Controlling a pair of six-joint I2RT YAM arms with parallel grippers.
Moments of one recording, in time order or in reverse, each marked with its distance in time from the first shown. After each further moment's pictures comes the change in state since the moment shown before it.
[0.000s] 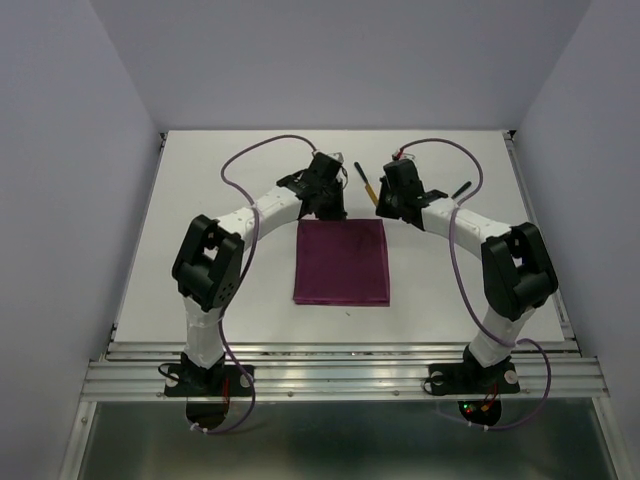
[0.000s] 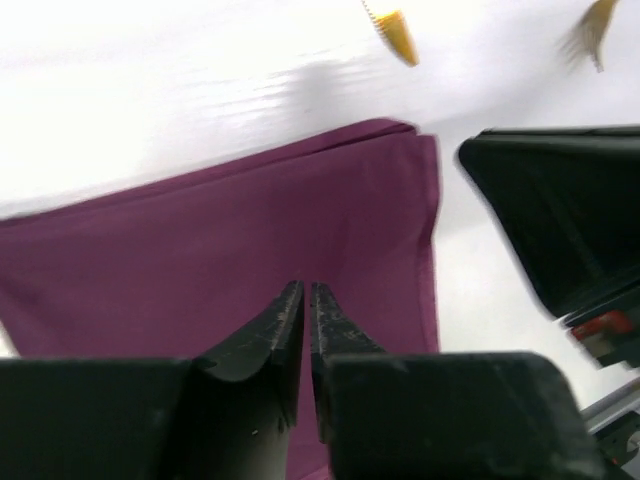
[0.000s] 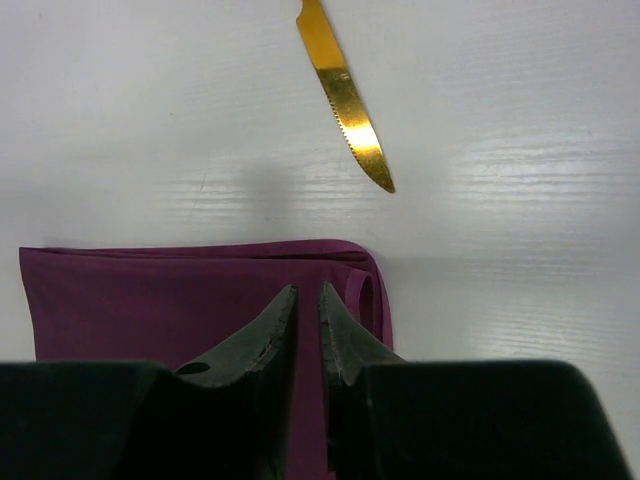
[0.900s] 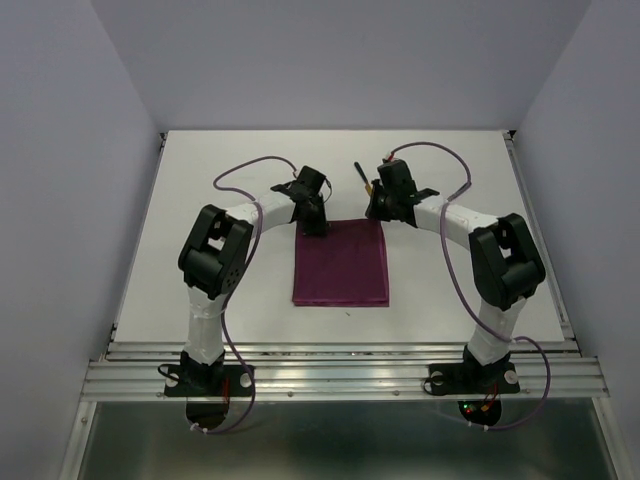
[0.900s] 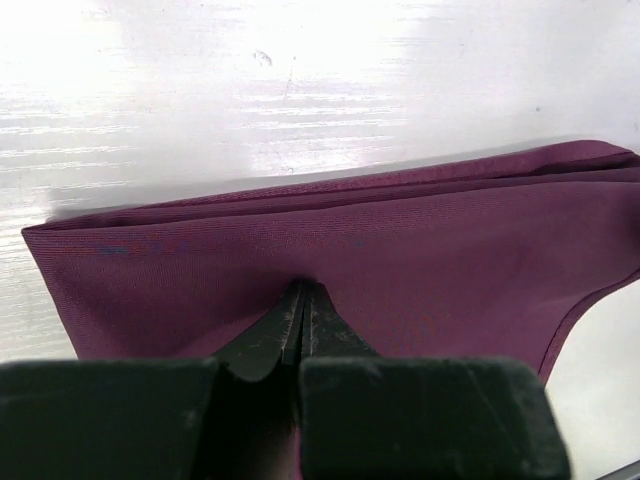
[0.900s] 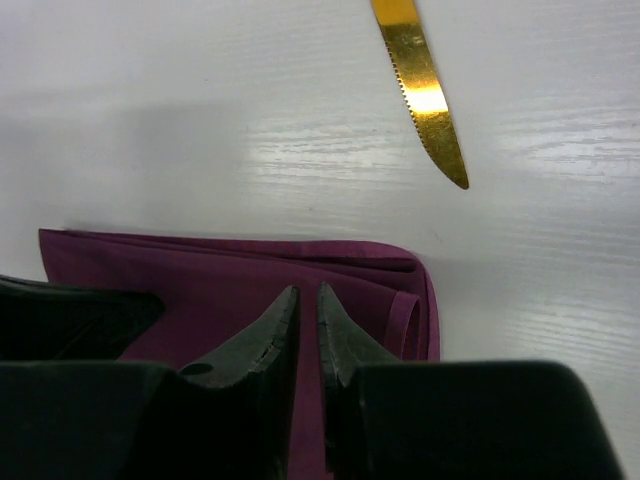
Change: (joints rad) left arm 0.077 0.120 -0.077 0.030 0.014 -0.051; right arm 0.003 0.062 0.027 0.011 -0.132 0.038
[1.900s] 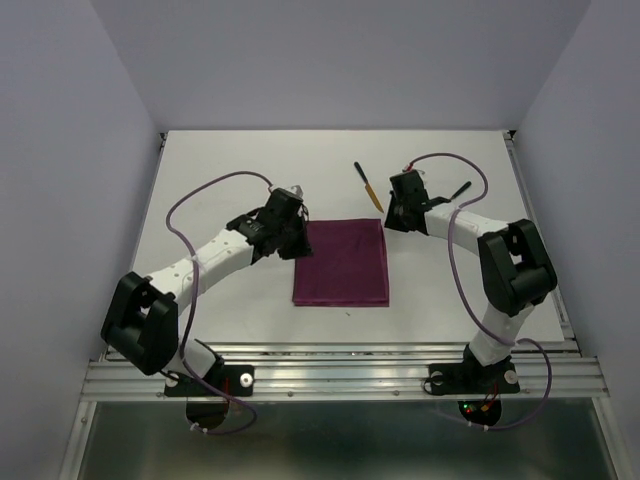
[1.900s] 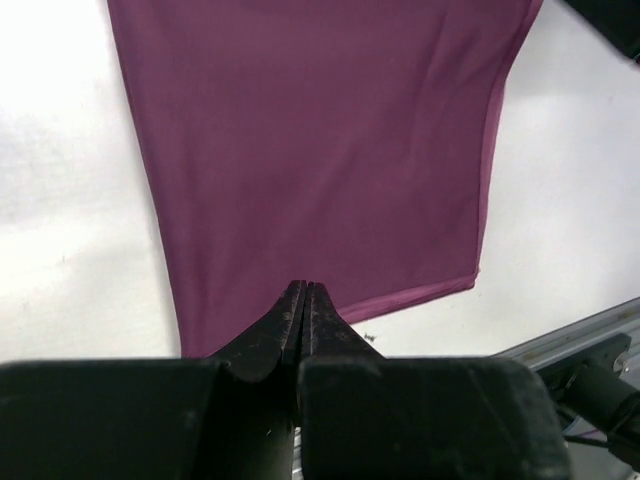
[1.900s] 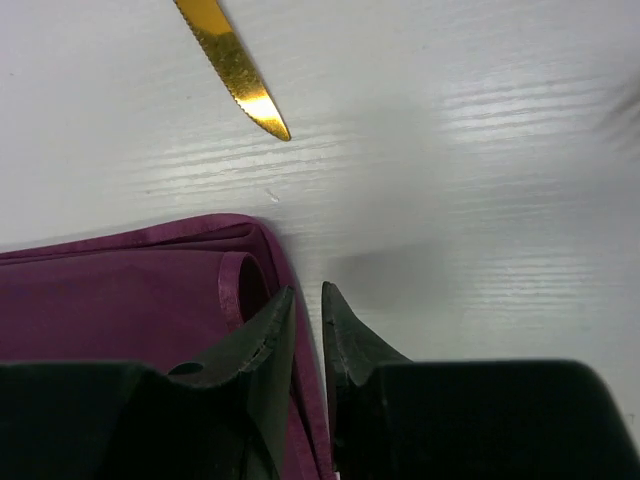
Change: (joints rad) left arm -0.084 -0.623 -0.432 -0.078 -0.025 -0.067; right arm -0.046 -0.066 -0.123 -0.040 0.149 0.016
